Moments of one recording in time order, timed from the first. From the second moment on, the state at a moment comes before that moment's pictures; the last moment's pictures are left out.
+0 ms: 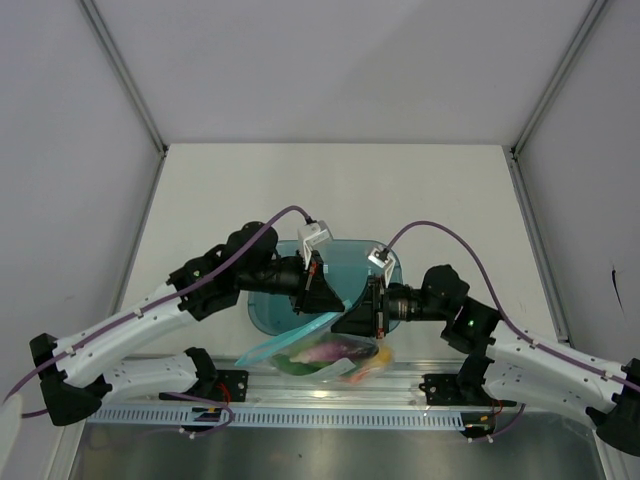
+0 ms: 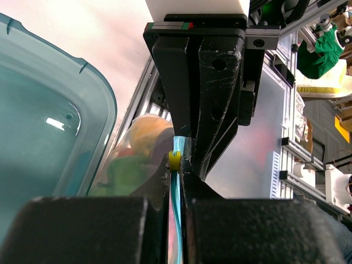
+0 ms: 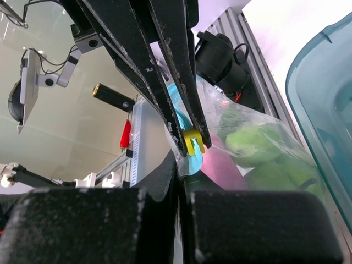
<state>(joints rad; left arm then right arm) -0.97 1.01 1.04 -0.44 0.52 -0.44 0.99 0.81 0.57 0.21 -0.59 0.80</state>
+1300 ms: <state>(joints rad) -0.96 1.01 1.08 -0.50 0.56 -0.44 1.05 0.77 0.59 0.14 -0.43 0.82</state>
